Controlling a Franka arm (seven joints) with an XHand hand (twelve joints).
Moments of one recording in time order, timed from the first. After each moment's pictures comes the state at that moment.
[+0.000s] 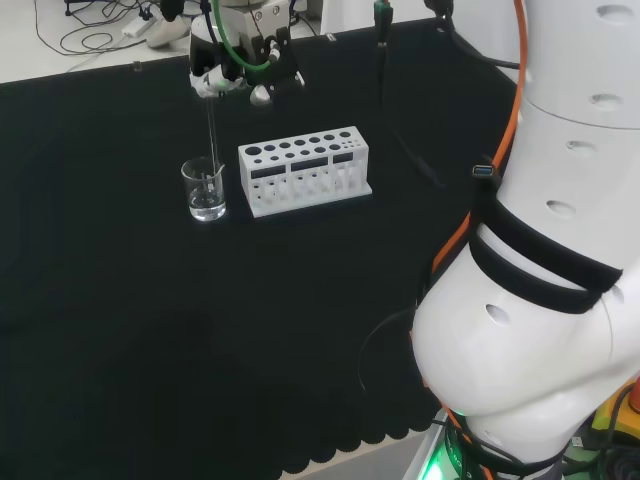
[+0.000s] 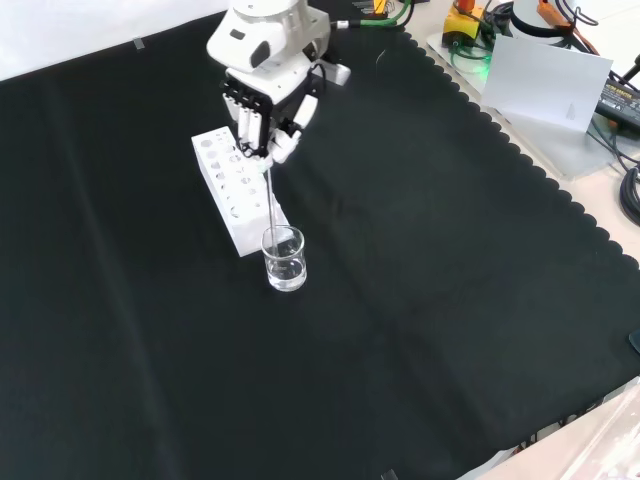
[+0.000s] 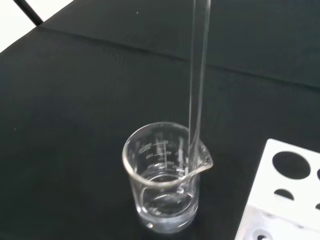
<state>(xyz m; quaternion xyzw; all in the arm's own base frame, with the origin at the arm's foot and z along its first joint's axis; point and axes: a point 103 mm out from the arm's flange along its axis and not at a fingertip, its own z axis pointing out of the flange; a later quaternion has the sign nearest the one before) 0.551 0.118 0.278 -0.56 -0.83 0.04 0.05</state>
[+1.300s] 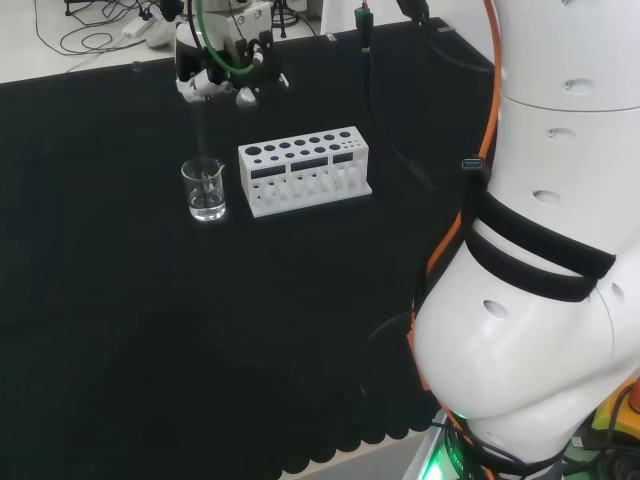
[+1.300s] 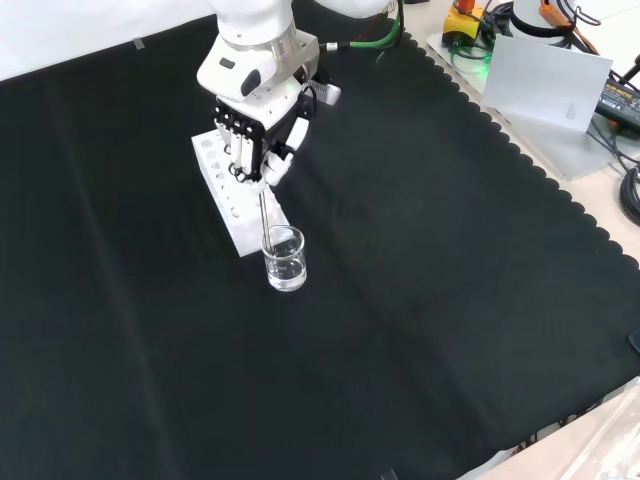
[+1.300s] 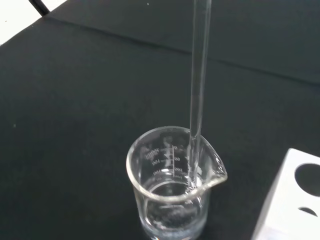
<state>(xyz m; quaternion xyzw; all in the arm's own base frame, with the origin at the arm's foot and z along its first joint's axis) 0.577 0.130 0.263 -0.55 -0.83 0.05 0.05</state>
